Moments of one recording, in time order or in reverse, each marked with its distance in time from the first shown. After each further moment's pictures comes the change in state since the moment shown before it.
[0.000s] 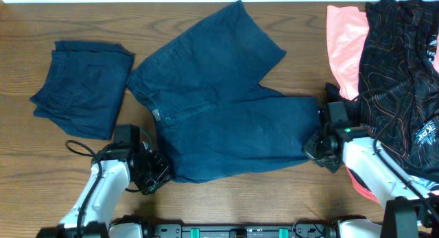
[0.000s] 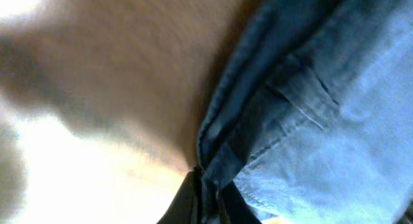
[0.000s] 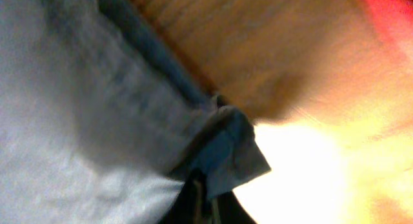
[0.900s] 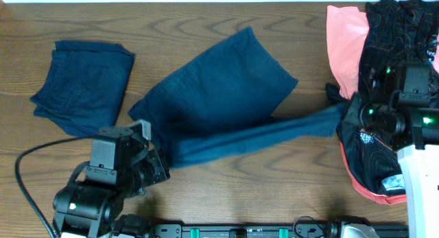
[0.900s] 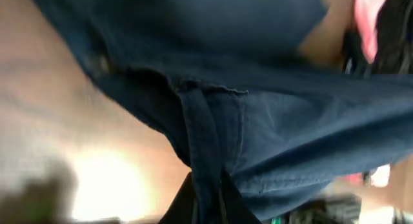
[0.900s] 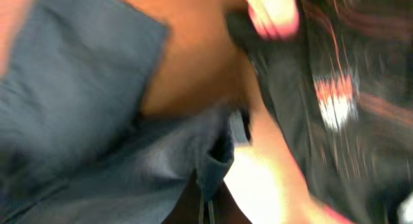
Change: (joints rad) left arm -0.272 -0.494 0.455 -0.390 -0.187 0.094; right arm -0.169 -0.196 0.581 -0.323 -0.079 -0.512
